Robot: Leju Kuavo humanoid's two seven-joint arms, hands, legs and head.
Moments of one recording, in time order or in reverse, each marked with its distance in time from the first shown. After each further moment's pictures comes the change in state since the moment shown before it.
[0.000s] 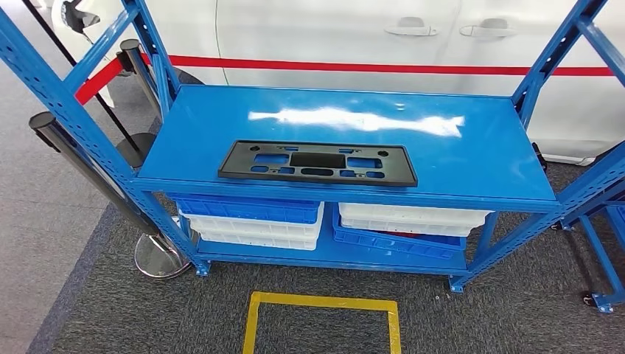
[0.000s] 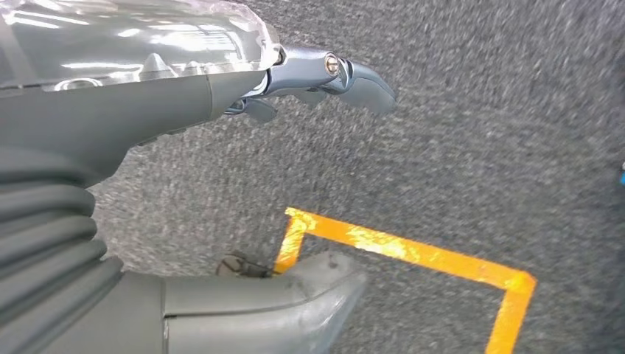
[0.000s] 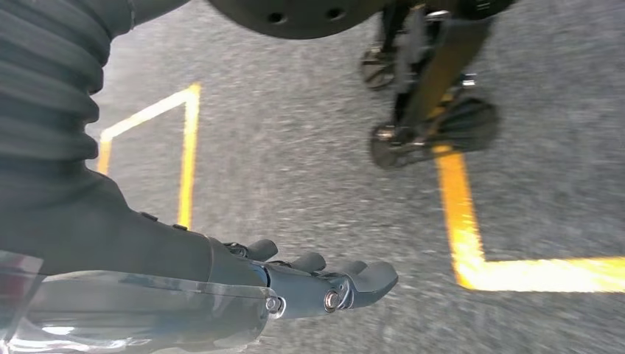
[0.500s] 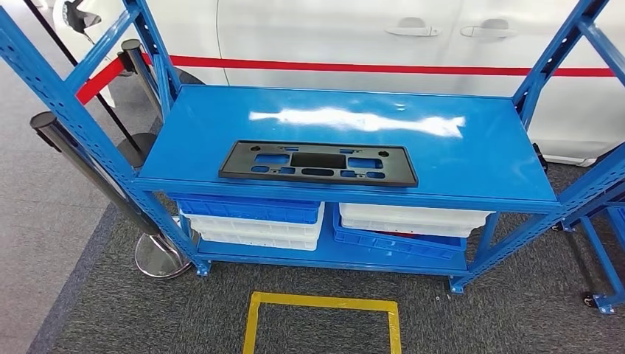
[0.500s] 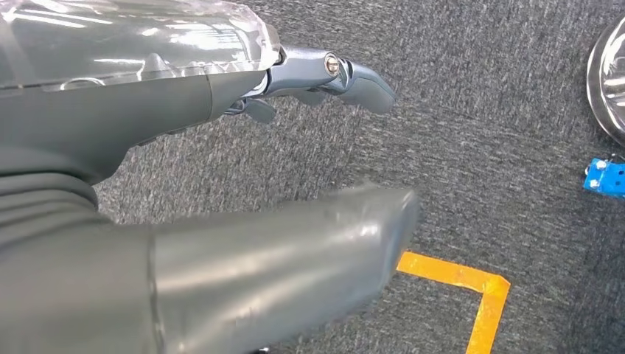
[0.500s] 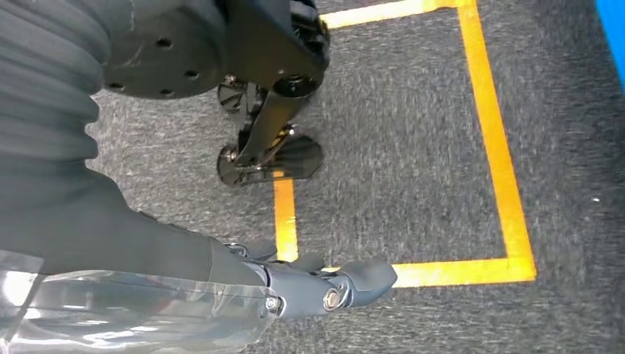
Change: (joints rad) left arm -0.018 -0.009 0.106 0.018 -0.127 0.020 -0.072; right arm 0.006 0.024 -0.094 -0.208 0.094 0.050 -0.226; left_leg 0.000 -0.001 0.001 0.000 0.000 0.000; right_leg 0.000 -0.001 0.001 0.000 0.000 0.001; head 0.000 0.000
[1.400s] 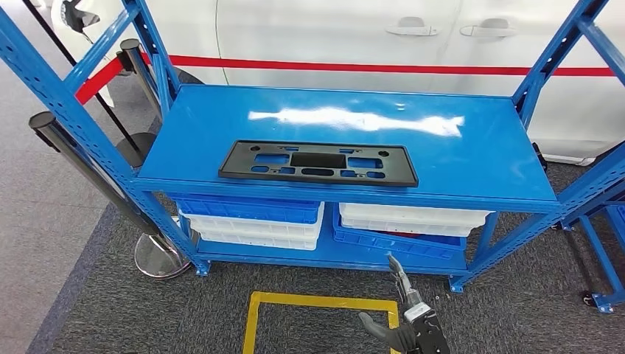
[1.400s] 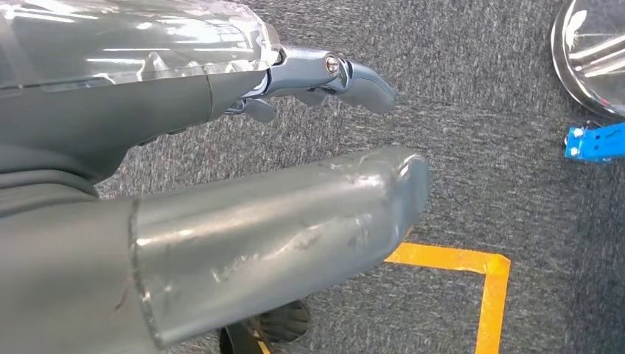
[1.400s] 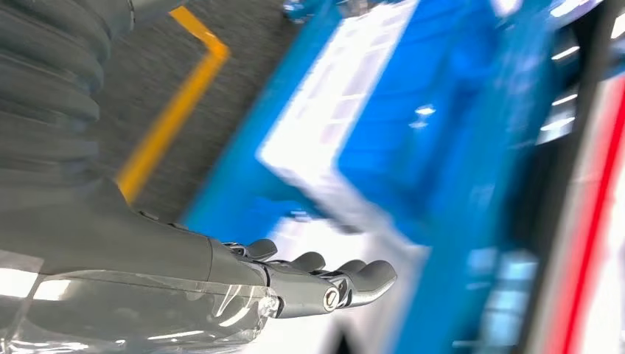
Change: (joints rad) left arm -0.009 0.000 0.068 0.008 -0.191 -0.013 -0.062; right arm 0.045 -0.044 0.224 -0.874 0.429 -0.012 -0.142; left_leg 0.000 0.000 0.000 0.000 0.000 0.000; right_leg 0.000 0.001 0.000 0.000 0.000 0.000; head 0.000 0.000
